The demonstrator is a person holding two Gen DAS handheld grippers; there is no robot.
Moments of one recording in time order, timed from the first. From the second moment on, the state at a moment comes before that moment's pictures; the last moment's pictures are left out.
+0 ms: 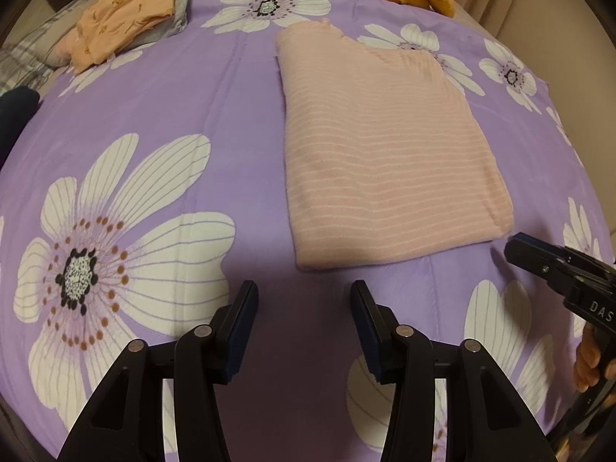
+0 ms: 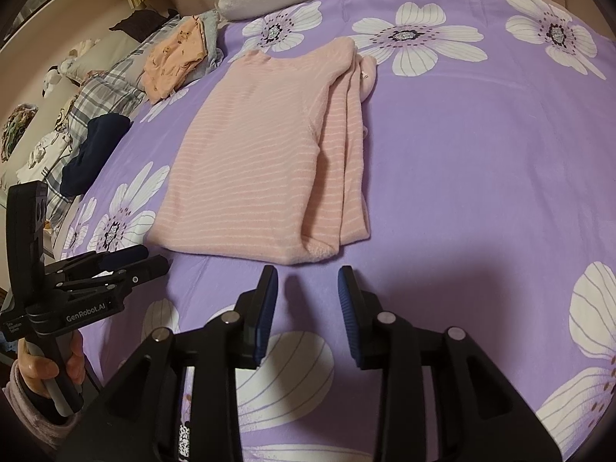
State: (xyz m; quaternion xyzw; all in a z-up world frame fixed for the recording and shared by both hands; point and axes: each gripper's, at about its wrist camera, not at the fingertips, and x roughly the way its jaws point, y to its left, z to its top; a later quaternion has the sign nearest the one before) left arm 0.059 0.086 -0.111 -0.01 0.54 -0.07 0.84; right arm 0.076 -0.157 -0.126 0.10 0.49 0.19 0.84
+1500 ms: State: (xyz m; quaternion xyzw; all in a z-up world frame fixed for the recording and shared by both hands) left arm 0.016 0.076 -0.017 -0.03 0.45 -0.05 0.89; right arm 0.032 -0.156 -0.007 0.06 0.38 0.14 0.91
